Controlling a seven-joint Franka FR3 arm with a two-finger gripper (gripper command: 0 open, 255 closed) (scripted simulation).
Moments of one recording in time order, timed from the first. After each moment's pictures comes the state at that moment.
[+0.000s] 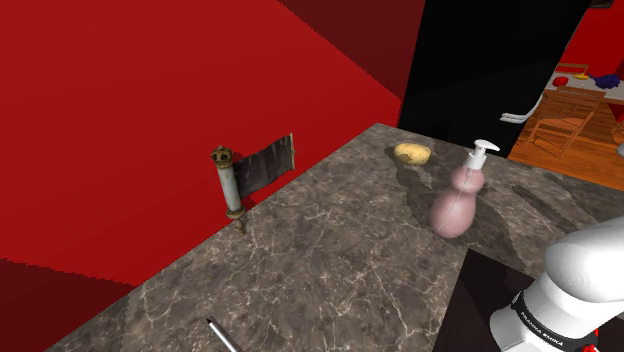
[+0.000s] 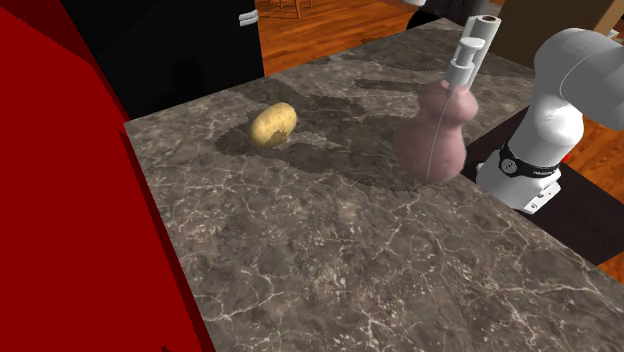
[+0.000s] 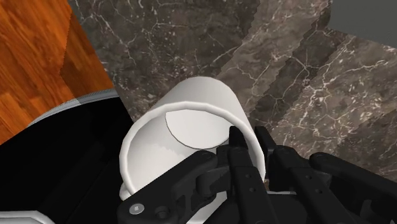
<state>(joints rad) -0.36 -0.63 -0.99 -2.08 -0.41 1.82 -1.10</state>
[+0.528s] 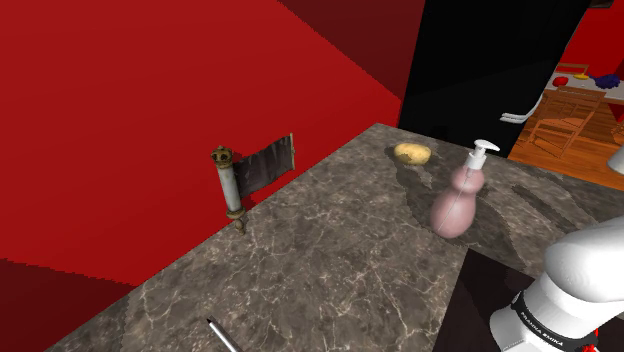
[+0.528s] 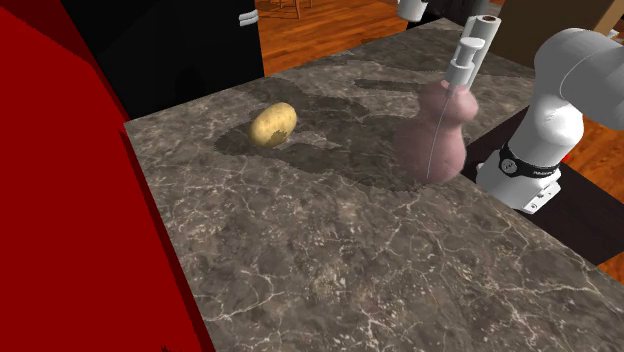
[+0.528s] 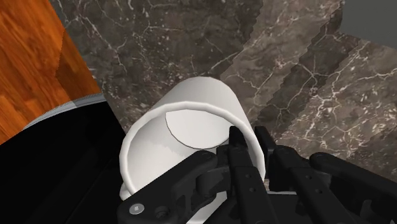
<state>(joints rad) -0.37 -0.63 -1.04 -2.18 -0.44 1.93 -1.10</state>
